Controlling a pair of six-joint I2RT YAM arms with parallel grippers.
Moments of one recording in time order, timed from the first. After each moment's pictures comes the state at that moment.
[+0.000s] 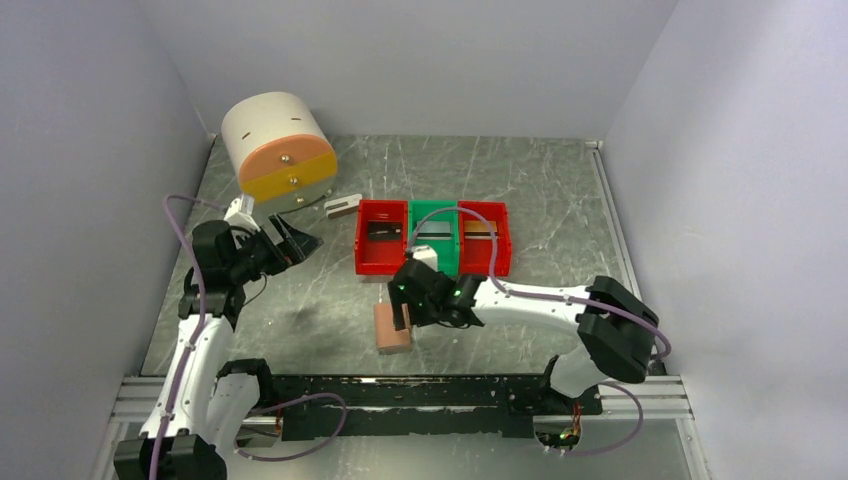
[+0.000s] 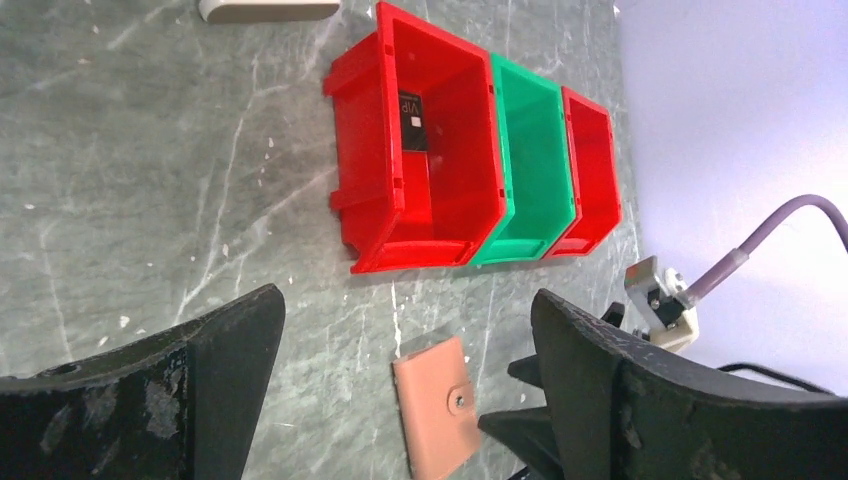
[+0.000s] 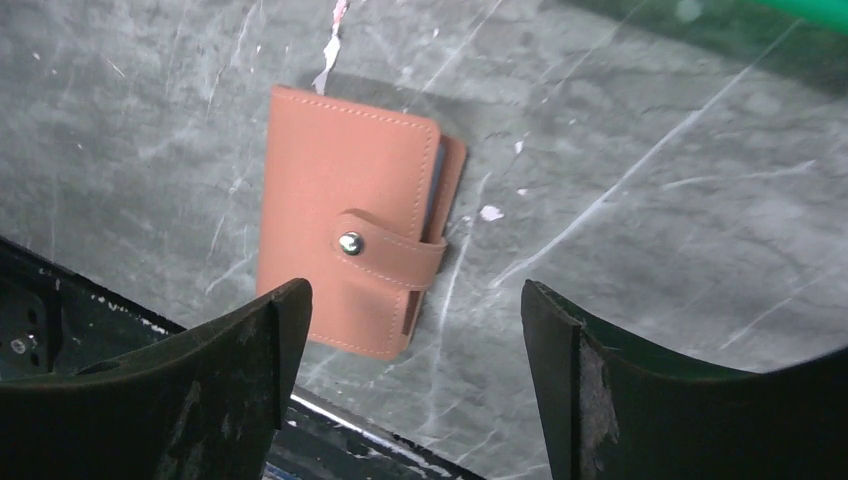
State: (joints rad) left arm 0.07 0.80 0.58 -0.26 0.55 -0.58; right arm 1.06 1.49 0.86 -0.35 0.18 0.73
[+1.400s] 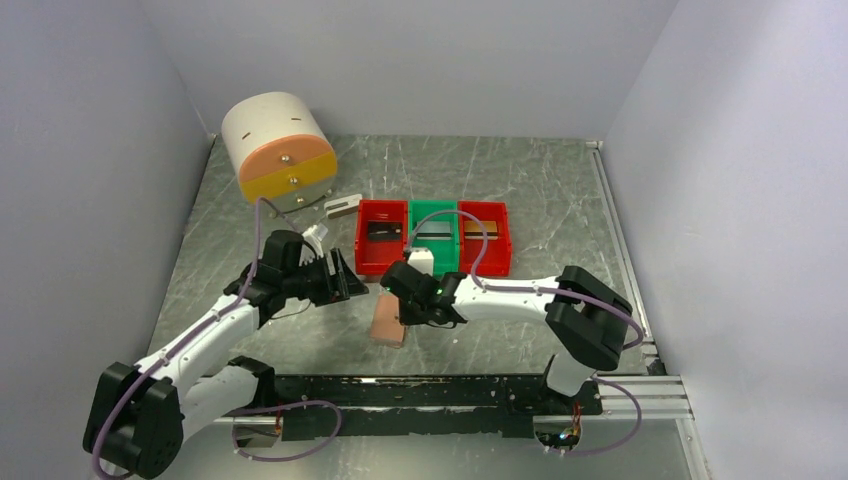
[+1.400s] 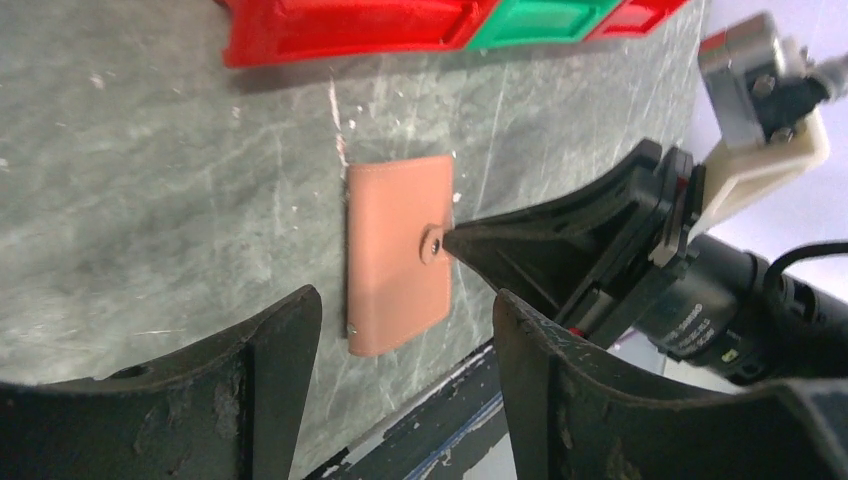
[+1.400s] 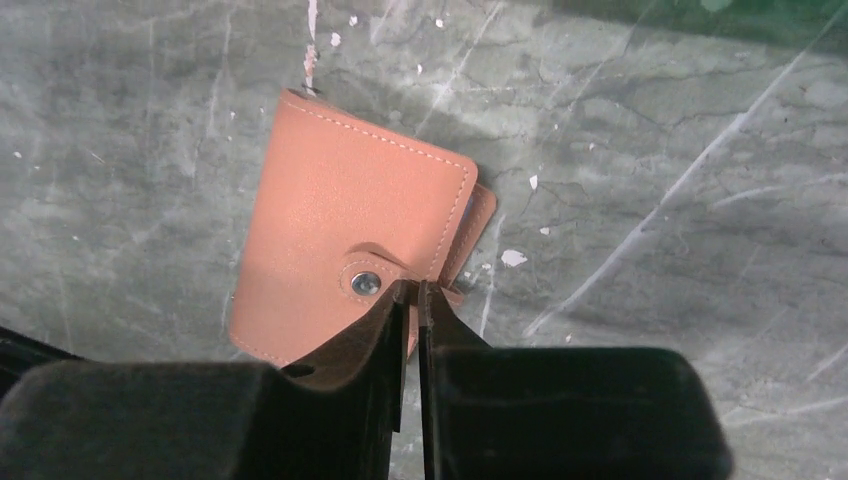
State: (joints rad) left arm -0.36 1.00 0.49 -0.23 0.47 -0.69; right arm 1.11 1.65 0.94 -0.36 0.26 0.90
